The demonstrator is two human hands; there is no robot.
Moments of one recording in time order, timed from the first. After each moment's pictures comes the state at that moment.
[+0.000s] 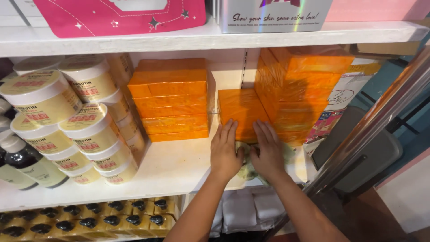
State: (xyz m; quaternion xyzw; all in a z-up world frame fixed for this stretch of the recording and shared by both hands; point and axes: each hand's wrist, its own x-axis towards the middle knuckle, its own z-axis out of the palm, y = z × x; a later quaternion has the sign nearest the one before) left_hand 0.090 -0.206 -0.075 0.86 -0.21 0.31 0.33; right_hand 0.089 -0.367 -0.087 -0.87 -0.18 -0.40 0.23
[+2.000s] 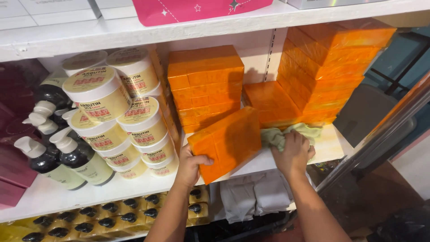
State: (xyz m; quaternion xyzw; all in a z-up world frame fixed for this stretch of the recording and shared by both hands) left_hand 0.075 0.013 -0.104 0.49 -0.16 -0.05 0.86; right_hand 0.064 -0.301 -0.153 -0.92 0.14 -0.33 0.15
